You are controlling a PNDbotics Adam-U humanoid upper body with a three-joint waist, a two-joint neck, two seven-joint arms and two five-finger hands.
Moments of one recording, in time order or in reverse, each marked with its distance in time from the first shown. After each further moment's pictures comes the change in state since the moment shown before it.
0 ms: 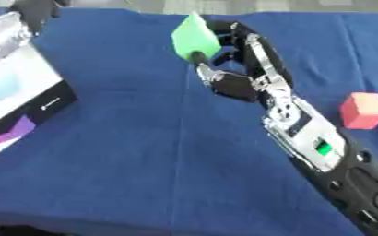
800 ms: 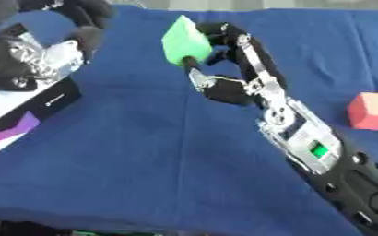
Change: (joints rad) left arm -0.038 -0.063 -0.037 0.009 -0.091 0.069 -0.091; right arm -0.023 0.005 0.041 0.000 0.093 -0.015 0.030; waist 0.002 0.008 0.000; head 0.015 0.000
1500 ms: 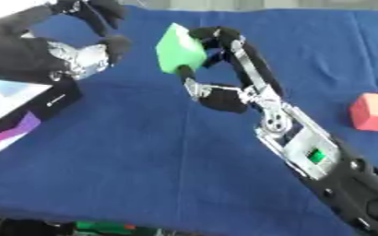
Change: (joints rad) left arm -0.001 -0.050 -0.024 0.090 -0.075 0.033 0.010; right arm -0.017 0.002 0.033 0.000 0.114 -0.021 0.005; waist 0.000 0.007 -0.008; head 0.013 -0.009
